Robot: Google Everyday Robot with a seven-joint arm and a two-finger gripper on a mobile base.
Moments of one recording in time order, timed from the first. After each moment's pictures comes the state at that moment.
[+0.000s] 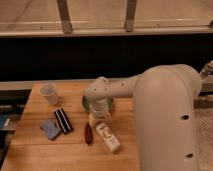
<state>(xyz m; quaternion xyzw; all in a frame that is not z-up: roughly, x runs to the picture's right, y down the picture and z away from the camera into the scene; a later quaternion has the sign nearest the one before) -0.032 0.193 0.830 -0.33 0.21 0.50 0.77</state>
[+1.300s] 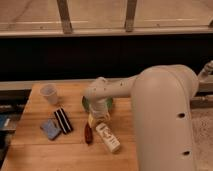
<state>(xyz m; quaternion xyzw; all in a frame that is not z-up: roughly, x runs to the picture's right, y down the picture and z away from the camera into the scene) -0.036 0.194 0.832 -0.34 0.22 0.49 0.77</state>
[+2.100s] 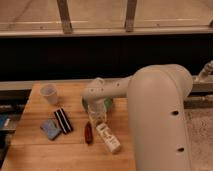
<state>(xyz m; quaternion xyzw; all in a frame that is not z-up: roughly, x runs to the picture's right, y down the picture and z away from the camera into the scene) -0.042 0.199 0.836 -0.34 0.22 0.48 0.78</state>
